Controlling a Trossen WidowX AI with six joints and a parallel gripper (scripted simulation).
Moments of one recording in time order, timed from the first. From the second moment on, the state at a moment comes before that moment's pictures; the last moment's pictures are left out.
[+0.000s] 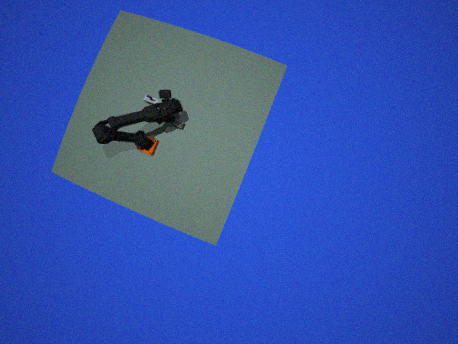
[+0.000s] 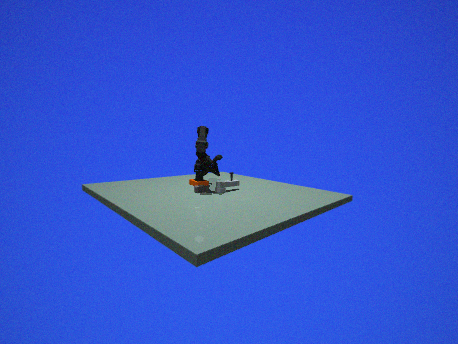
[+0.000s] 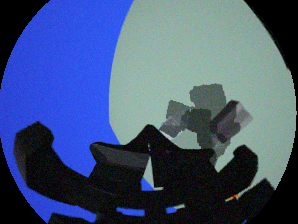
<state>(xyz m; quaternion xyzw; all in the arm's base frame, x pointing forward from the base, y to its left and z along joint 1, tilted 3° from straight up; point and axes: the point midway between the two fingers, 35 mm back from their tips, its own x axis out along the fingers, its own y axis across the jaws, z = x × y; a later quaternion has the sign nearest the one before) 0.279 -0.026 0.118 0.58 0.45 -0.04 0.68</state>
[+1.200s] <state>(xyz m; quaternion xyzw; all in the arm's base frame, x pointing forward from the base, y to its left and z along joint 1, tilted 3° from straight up) 0.246 0.112 0.144 -0.05 0.68 0.08 0.73</state>
